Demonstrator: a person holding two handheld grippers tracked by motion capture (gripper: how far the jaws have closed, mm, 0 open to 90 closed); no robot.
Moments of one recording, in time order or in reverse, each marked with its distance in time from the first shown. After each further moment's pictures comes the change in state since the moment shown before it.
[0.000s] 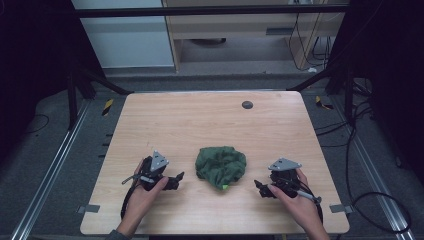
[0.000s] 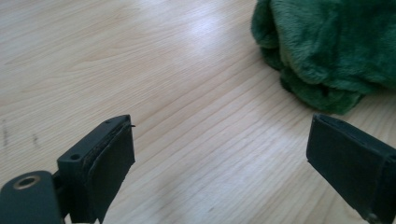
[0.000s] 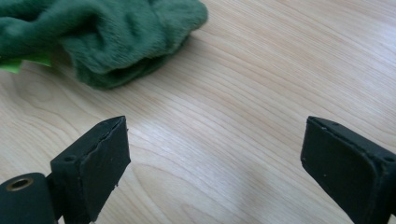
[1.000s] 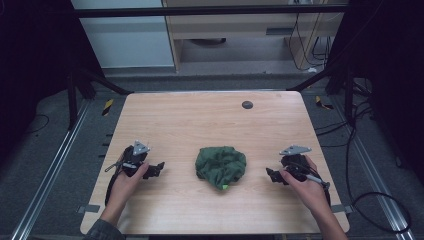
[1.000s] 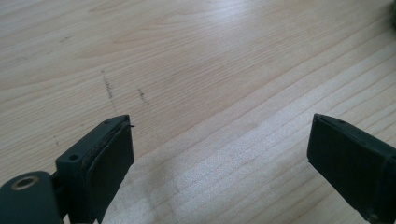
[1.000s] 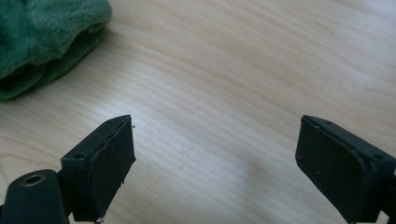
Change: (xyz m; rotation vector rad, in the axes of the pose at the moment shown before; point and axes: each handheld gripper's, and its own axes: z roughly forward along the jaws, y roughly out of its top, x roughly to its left) left arm 0.074 -0.012 0.005 0.111 0.072 -0.081; right arm -0.054 0.009 0.010 0.069 -0.039 0.070
